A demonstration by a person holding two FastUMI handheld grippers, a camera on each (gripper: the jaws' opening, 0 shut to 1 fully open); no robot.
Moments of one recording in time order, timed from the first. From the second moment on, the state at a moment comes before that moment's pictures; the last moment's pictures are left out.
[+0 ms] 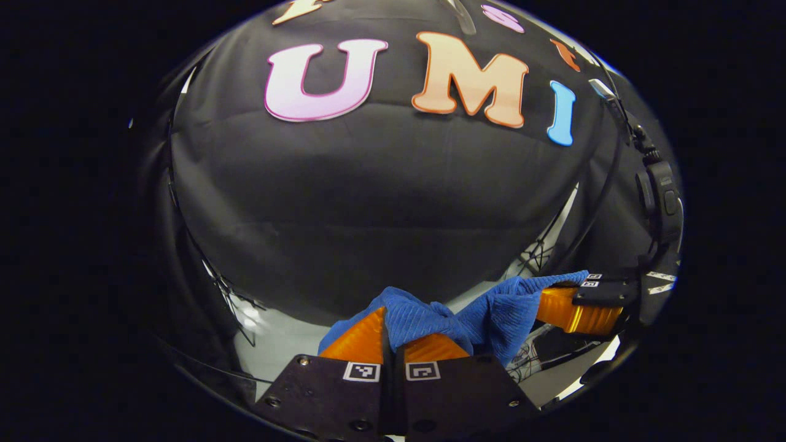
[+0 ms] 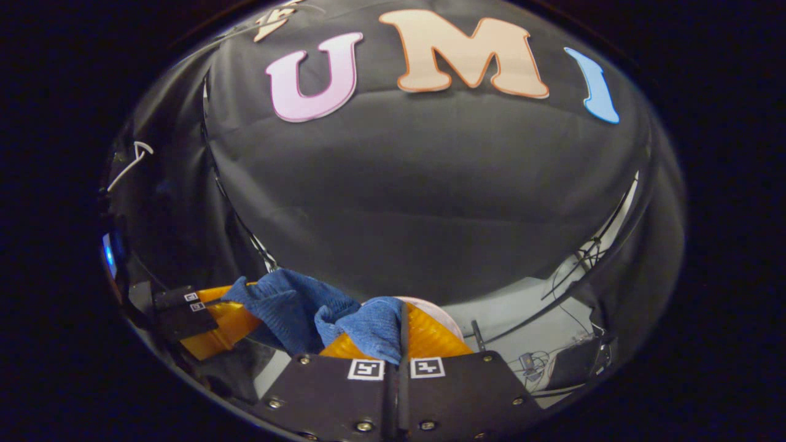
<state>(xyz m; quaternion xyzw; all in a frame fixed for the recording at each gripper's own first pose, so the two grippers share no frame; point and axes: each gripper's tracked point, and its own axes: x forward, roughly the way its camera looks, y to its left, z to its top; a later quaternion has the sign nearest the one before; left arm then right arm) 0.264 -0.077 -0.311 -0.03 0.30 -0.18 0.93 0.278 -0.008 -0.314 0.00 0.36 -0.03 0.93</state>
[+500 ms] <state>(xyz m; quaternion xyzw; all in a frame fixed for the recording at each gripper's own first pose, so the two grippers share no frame) 0.227 -0.099 -0.376 0.00 0.37 -0.23 0.90 0.231 -0.024 -0.391 0.00 0.44 -0.08 0.89</state>
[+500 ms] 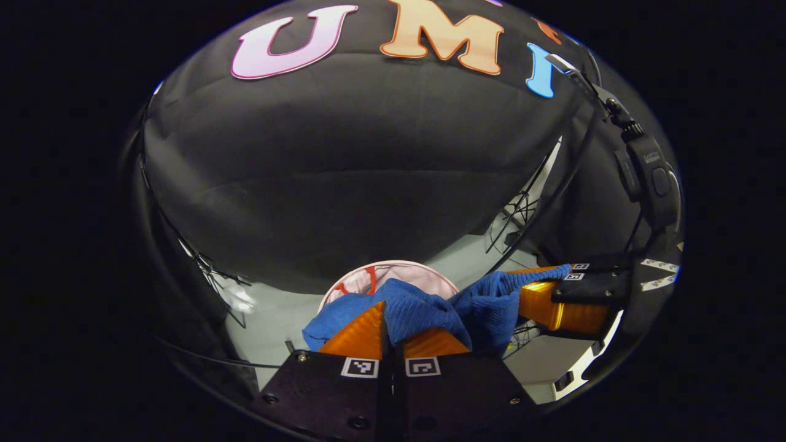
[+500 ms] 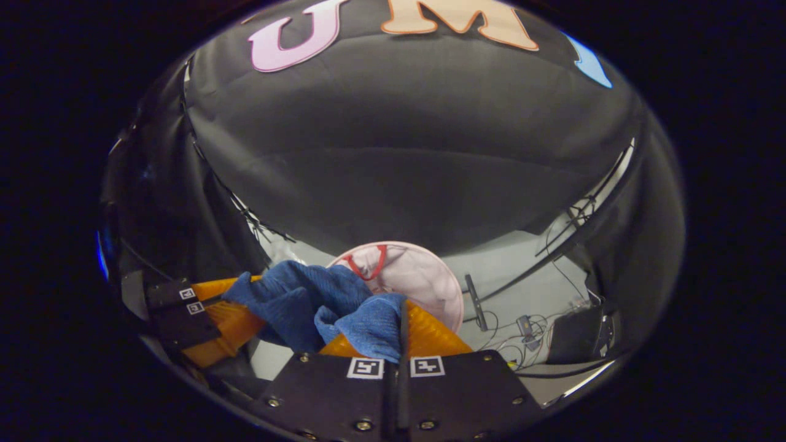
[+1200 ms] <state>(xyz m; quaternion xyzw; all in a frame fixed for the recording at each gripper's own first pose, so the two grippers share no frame) 0.254 -0.067 -0.380 -0.02 0.39 -0.18 0.90 0.256 -0.010 -0.351 -0.02 0.41 -0.11 0.90</state>
